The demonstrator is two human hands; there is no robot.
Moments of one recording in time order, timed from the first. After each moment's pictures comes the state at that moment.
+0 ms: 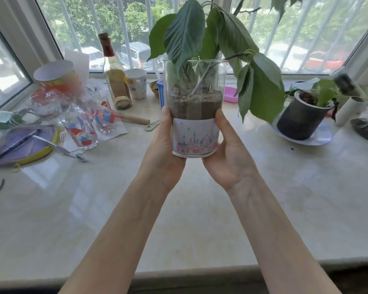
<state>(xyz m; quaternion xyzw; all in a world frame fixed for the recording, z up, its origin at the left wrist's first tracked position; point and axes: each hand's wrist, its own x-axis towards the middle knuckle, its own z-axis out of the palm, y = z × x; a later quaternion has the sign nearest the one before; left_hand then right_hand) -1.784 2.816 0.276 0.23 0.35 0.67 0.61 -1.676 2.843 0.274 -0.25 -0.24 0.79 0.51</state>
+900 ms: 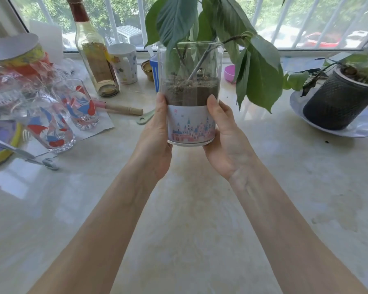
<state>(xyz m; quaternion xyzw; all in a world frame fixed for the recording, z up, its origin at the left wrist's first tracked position) -1.835 2.906 0.201 0.33 0.47 0.62 0.53 -1.712 2.923 0.209 -0.32 -0.33 0.73 0.51</state>
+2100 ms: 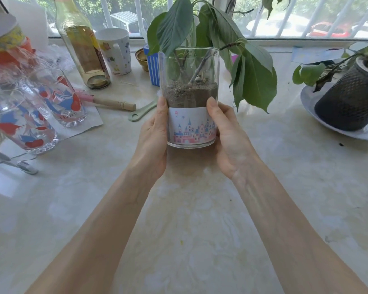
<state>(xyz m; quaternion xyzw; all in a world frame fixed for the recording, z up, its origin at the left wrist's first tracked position) -1.835 2.936 0.173 0.33 0.49 0.63 0.51 -1.707 2.962 0.179 -0.42 -0.39 0.66 0.48</state>
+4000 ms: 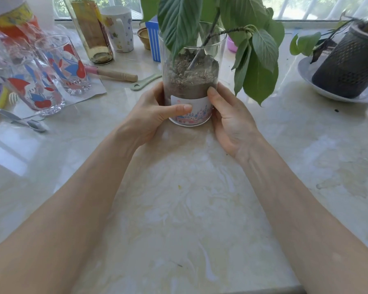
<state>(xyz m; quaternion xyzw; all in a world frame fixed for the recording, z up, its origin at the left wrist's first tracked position) -1.857 2.914 0.149 0.50 0.47 0.53 0.50 -1.688 2.931 0.150 -0.32 -0.46 0.66 0.50</state>
